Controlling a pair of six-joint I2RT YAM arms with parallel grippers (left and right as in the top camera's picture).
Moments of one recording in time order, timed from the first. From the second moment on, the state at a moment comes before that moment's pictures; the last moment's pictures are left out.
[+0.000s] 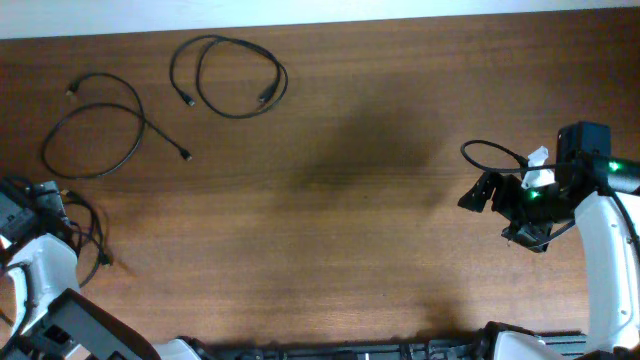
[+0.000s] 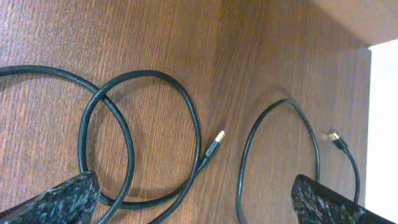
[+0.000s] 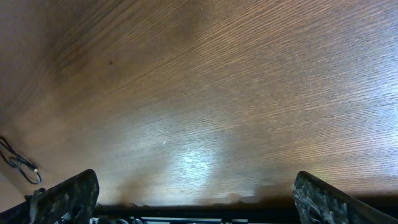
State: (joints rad) left arm 0.76 1.54 0.89 -0.20 -0.11 -1.02; right arm -0.29 1.31 1.11 -1.32 -0.42 0.25
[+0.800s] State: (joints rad) left arm 0.23 0.87 0.88 -0.14 0.35 -0.32; right arm -0.29 1.12 1.11 -1.35 -0.42 0.22
